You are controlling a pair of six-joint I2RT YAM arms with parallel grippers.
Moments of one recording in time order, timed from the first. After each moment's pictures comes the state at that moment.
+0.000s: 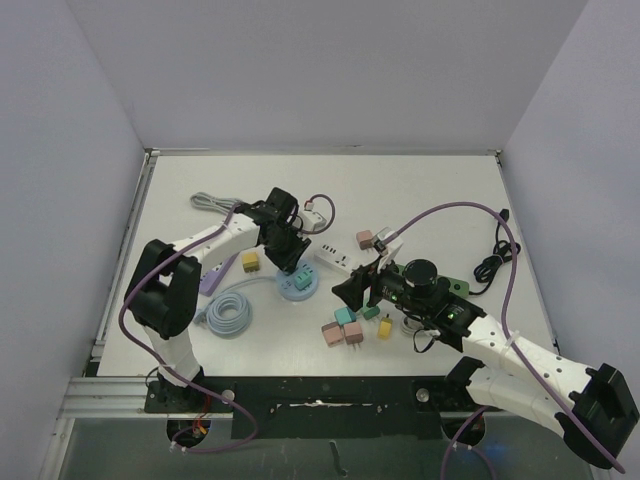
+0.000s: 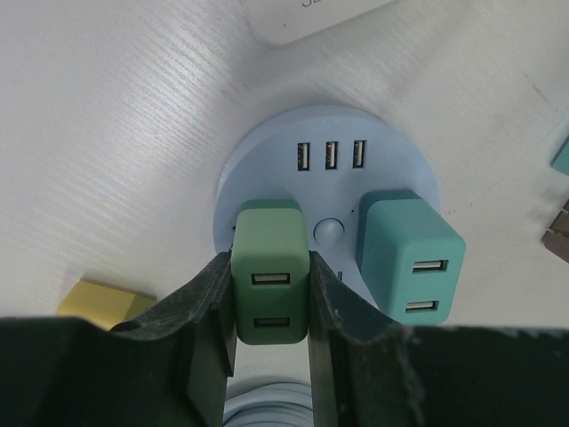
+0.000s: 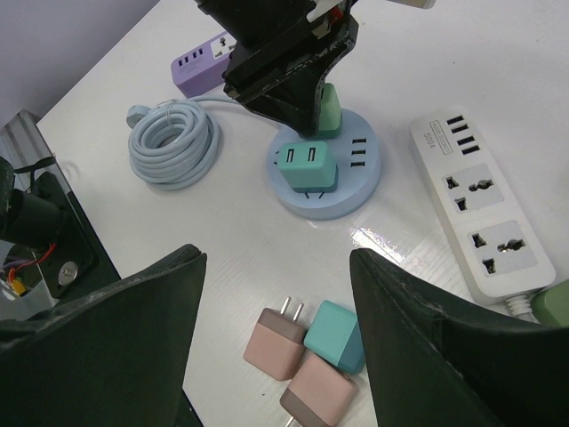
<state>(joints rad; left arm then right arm) -0.55 1.81 1.28 -0.67 0.21 0.25 0.76 0.90 0.50 0.12 -0.18 0.33</state>
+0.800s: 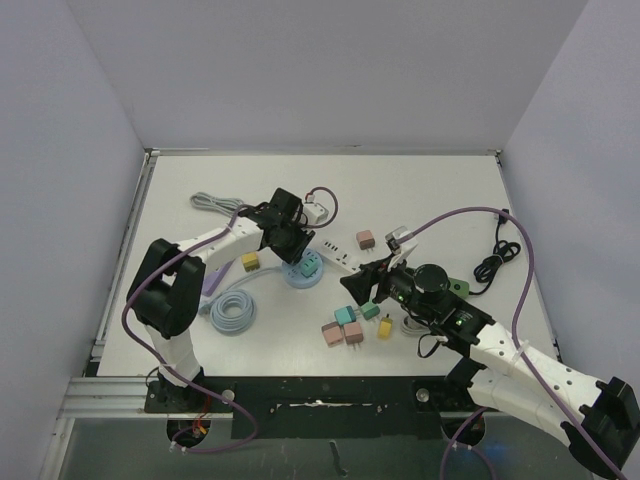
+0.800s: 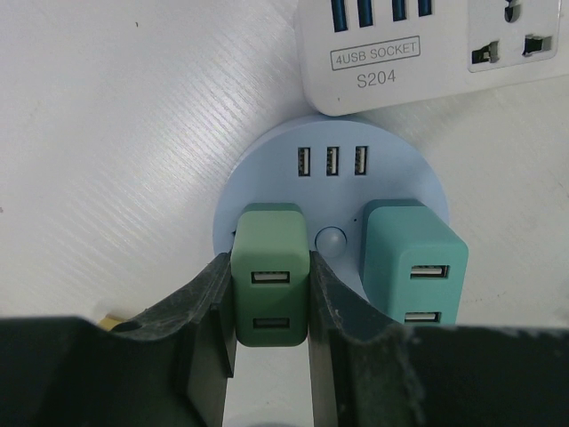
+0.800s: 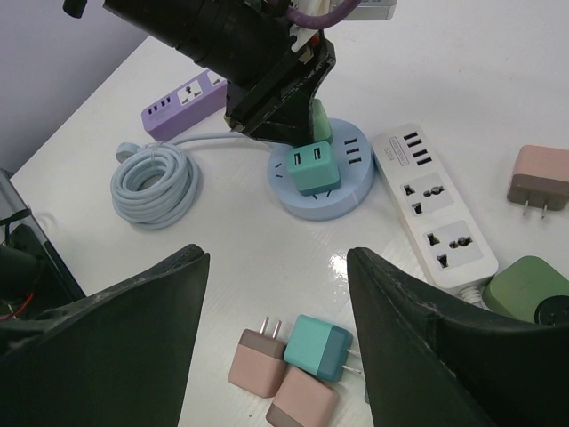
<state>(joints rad) -0.58 1.85 1.24 -0.49 0.11 0.16 0.76 0.80 0.47 0.12 -0.04 0.35</state>
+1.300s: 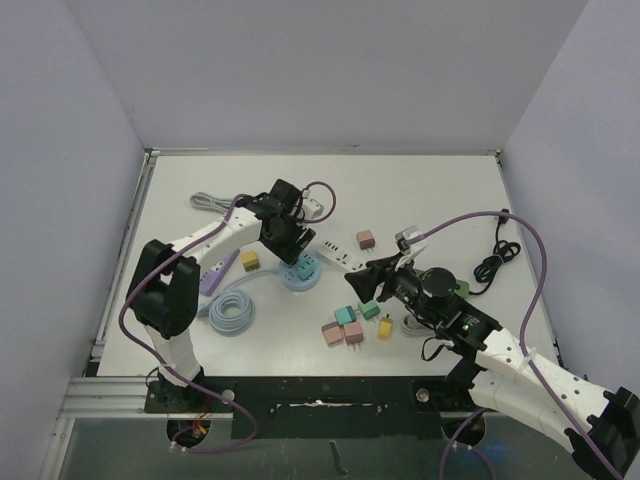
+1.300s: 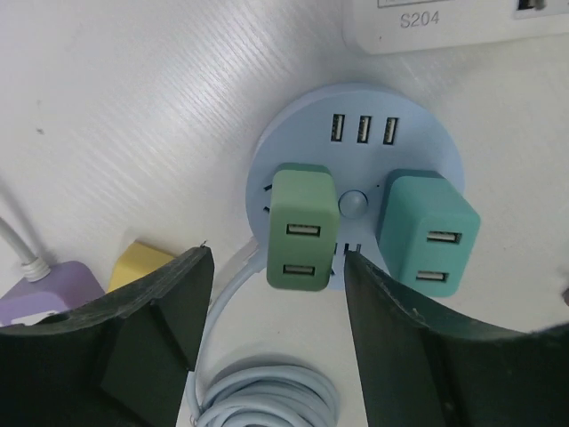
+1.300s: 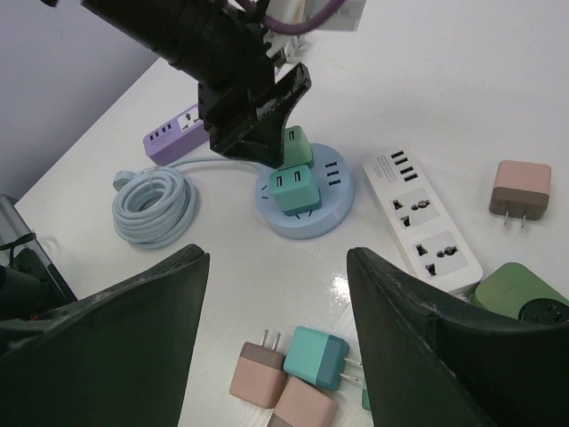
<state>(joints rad) -0.57 1.83 1.37 -0.71 0.03 0.14 0.76 0.75 0.47 0.12 0.01 0.36</state>
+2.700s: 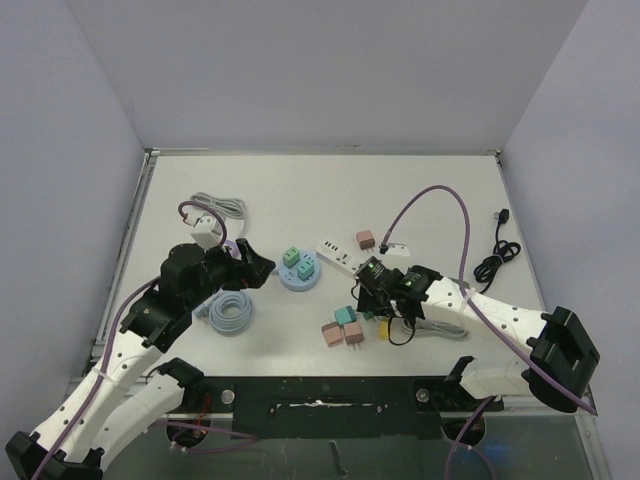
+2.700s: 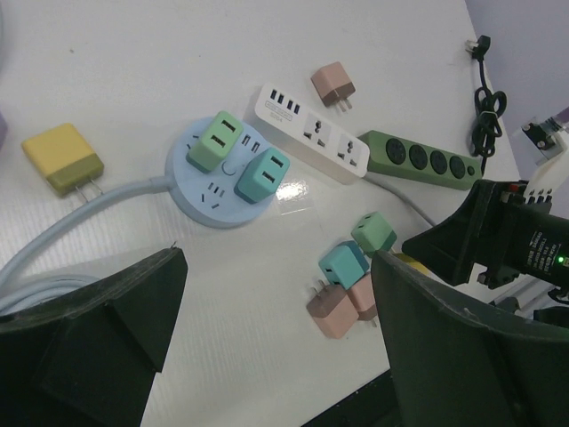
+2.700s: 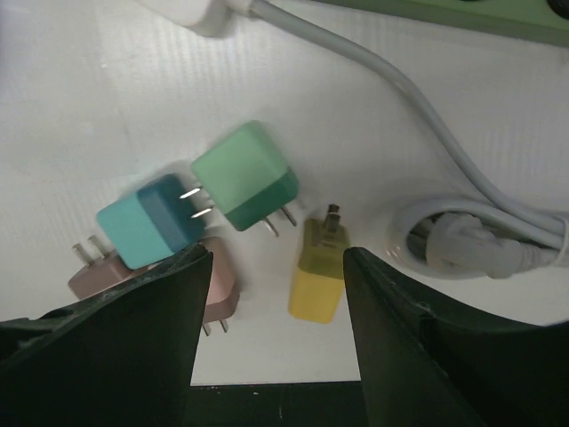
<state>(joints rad) -0.52 0.72 0.66 -0.34 0.06 -0.61 0.88 1.25 0.82 -0.82 0.39 0.99</state>
